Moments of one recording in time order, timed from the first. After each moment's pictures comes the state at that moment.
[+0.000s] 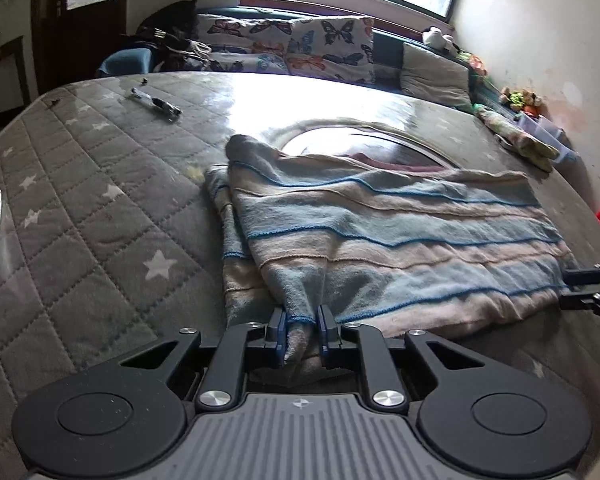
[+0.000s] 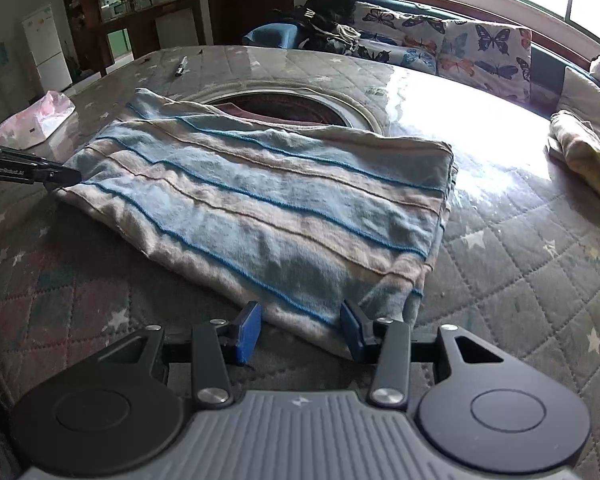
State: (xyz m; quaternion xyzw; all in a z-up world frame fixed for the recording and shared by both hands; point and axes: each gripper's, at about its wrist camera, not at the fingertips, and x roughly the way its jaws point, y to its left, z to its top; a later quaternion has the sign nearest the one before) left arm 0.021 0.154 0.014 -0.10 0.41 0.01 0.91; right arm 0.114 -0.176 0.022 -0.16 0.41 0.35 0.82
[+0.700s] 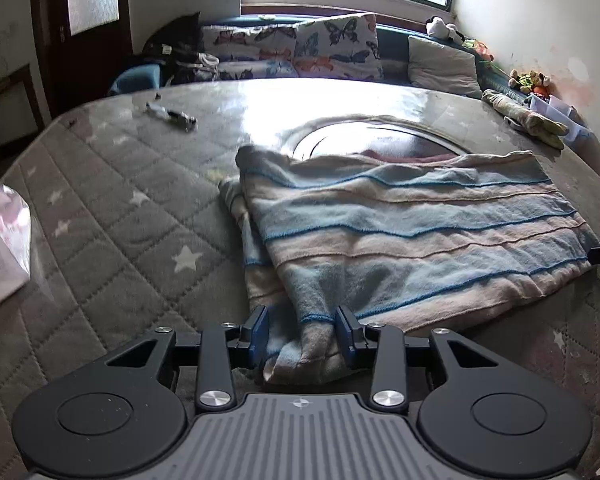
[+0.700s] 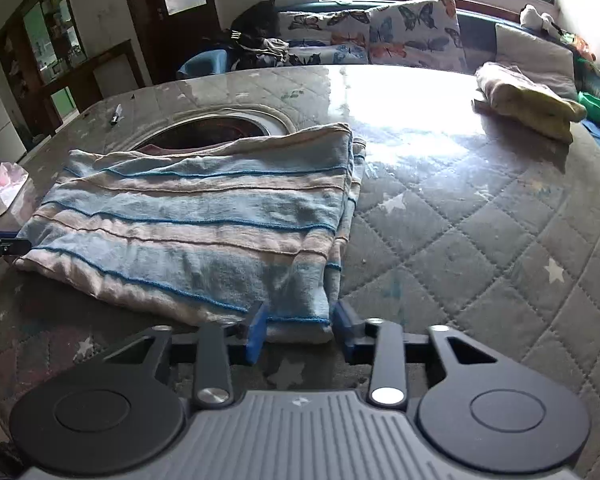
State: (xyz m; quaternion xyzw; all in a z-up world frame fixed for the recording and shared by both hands) left arm 0.015 0.150 0.014 -0.05 0.40 0.04 0.91; right arm 0.136 -0.225 0.019 -0.06 0.42 0.28 0.86
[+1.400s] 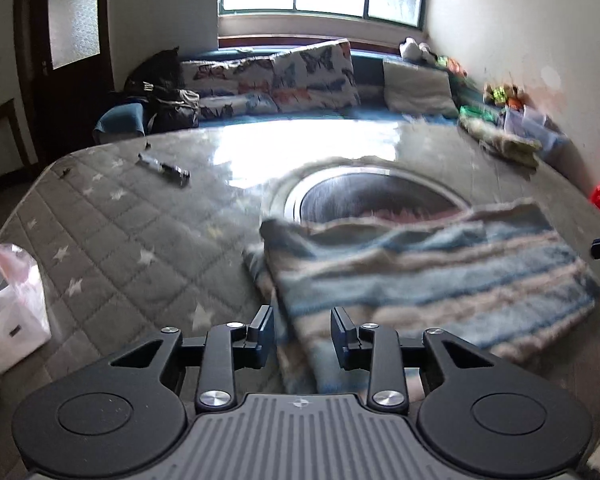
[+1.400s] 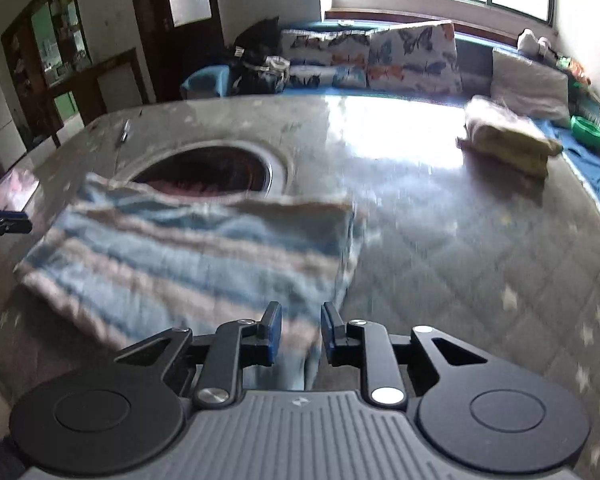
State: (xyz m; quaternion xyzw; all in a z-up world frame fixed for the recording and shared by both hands) left arm 0.017 0.162 0.054 -0.03 0.36 0.01 0.93; right arm 0.134 -0.236 0.063 -0.07 0.39 0.28 0.87
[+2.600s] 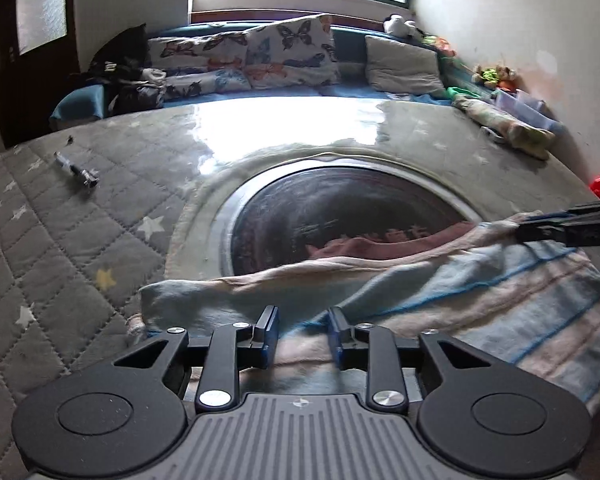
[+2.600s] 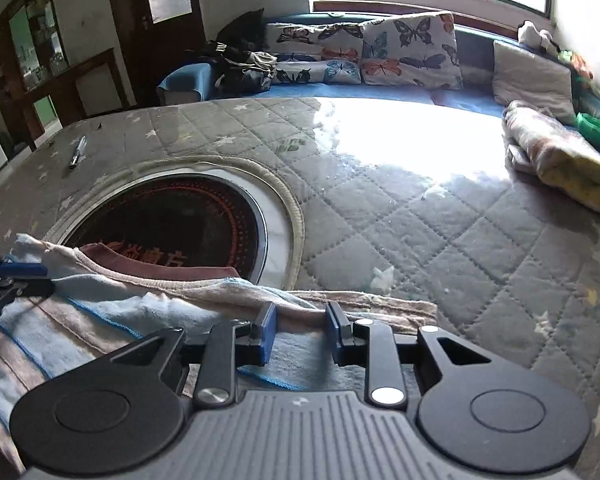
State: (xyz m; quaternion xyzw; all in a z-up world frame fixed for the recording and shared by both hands) left arm 0.129 0.132 0.008 -0.04 0.39 -0.02 0.92; right arm 0.235 -0.147 0.017 -0.08 0.40 0.25 0.88
